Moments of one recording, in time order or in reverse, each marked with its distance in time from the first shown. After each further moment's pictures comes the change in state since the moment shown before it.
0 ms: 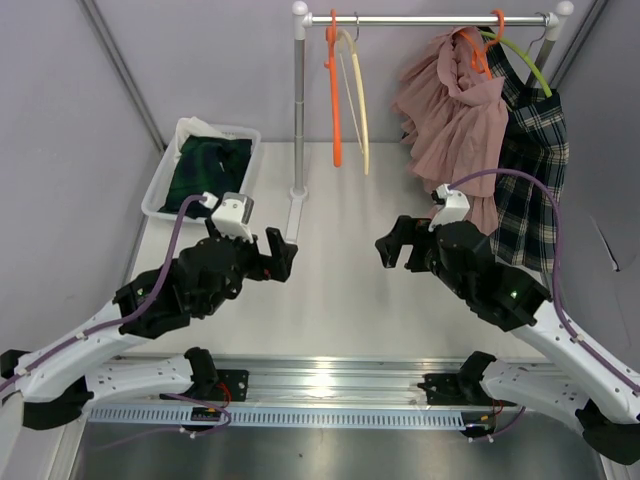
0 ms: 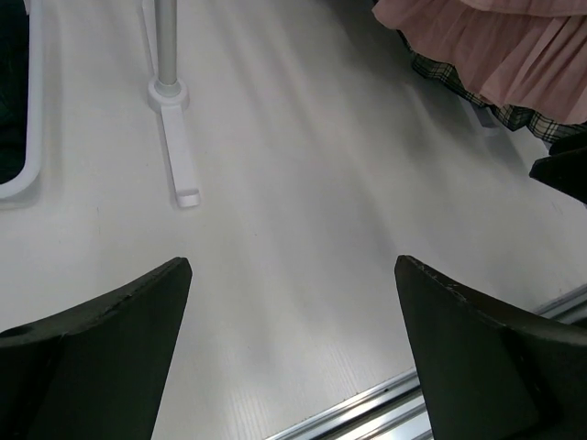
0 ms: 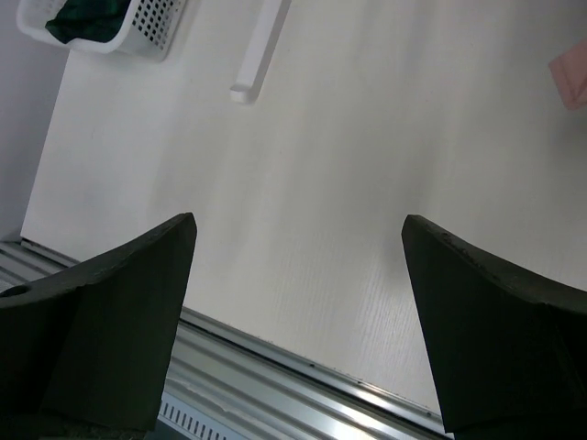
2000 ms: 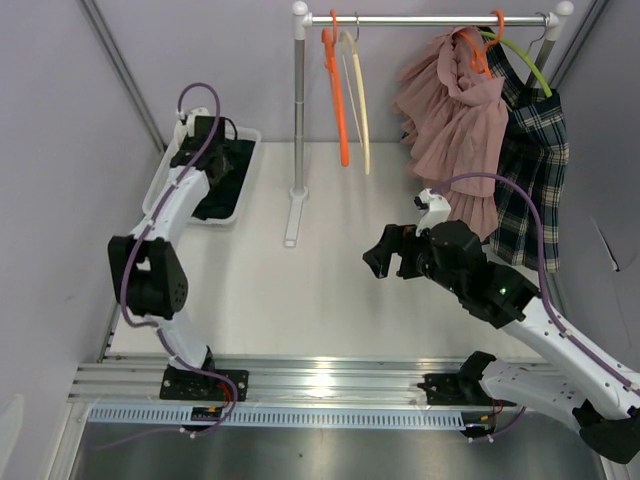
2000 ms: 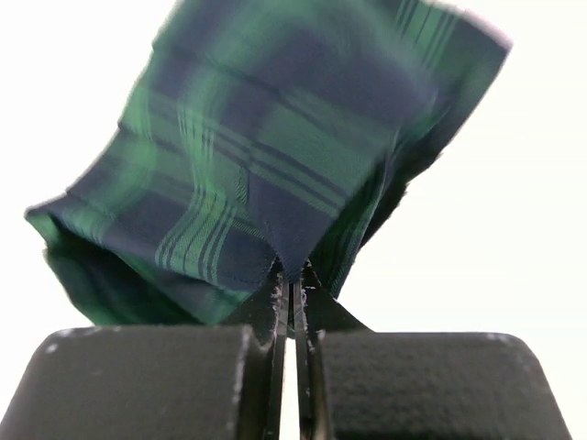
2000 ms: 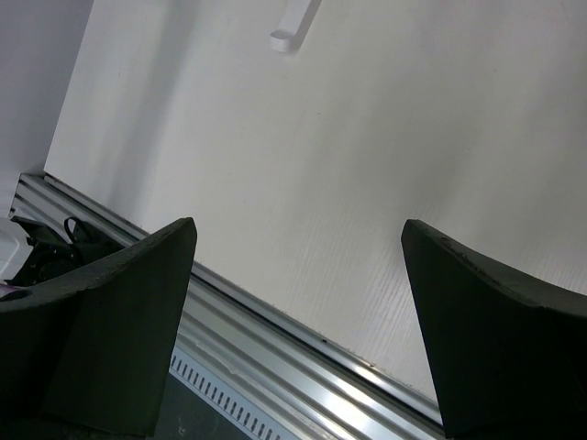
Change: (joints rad) left arm 0.975 0.966 0.451 0.155 0.189 0.089; right arm -0.020 0.024 -0.049 0.034 -0.200 -0.023
